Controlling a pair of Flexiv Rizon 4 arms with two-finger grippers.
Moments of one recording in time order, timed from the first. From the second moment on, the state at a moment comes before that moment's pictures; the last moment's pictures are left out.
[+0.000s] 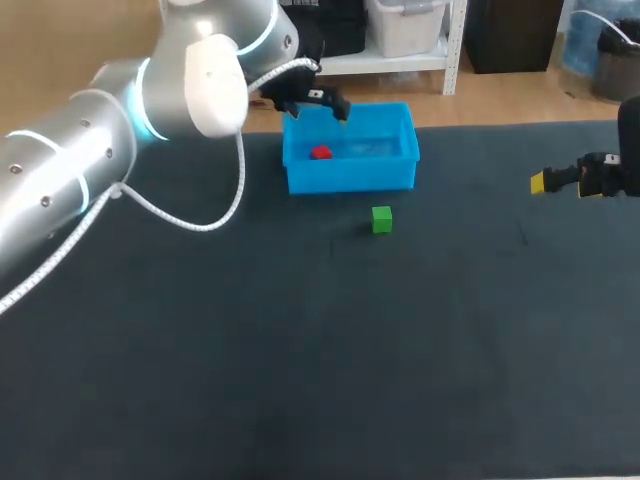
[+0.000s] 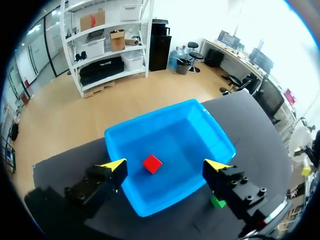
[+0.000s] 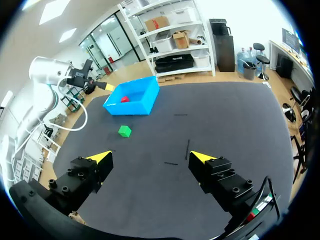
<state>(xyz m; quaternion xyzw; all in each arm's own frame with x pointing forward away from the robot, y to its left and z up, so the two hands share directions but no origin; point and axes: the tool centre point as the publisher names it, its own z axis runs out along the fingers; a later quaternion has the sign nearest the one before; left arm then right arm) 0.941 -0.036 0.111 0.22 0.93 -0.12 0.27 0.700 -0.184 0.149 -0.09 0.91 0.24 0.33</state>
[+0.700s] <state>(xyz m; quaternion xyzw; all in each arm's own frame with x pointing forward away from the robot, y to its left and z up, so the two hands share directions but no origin) 0.848 0.010 0.152 0.23 0.93 -0.13 0.26 0.700 -0.184 0.149 -0.09 0.91 0.24 0.33</state>
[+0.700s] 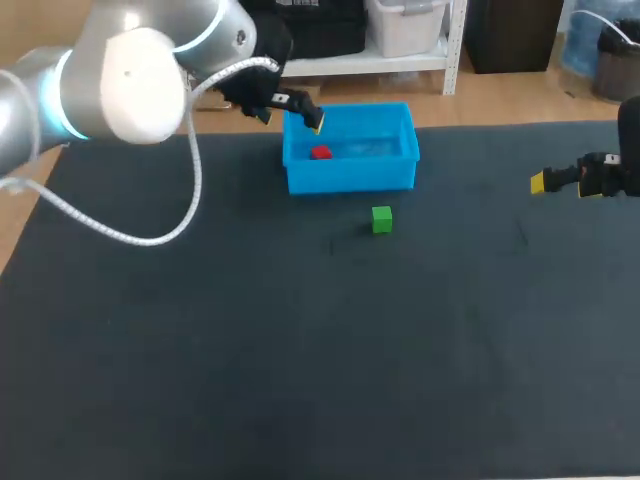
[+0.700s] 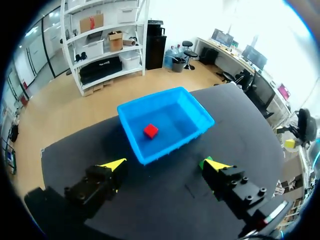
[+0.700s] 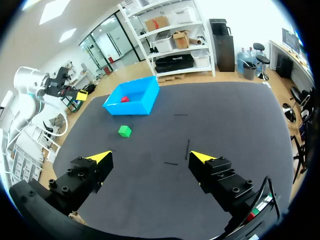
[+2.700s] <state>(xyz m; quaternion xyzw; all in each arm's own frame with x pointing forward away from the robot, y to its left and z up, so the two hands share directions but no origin) 0.677 0.092 0.132 0.33 0.87 -0.22 0.29 0.700 -0.184 0.150 -0.10 0.91 0.24 0.33</state>
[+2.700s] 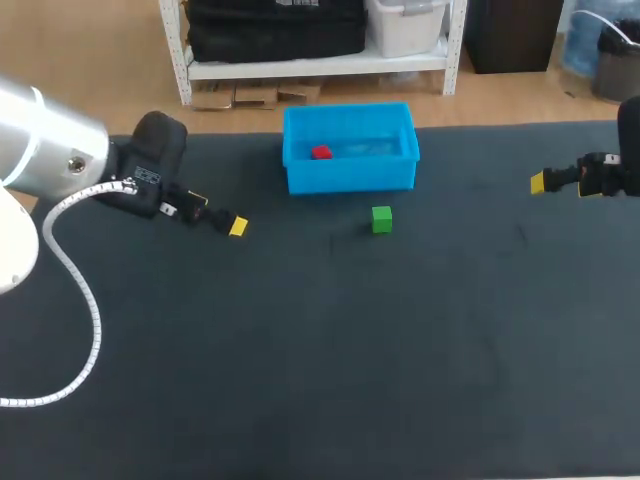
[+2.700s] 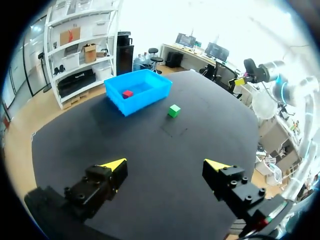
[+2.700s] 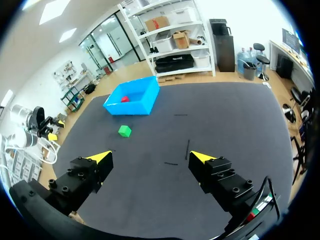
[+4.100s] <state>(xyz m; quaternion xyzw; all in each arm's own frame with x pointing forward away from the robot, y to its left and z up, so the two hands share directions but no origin) 0.677 0.091 0.132 0.33 0.87 -0.22 0.29 0.725 -0.055 0.170 -0.11 0.95 0.11 0.25</state>
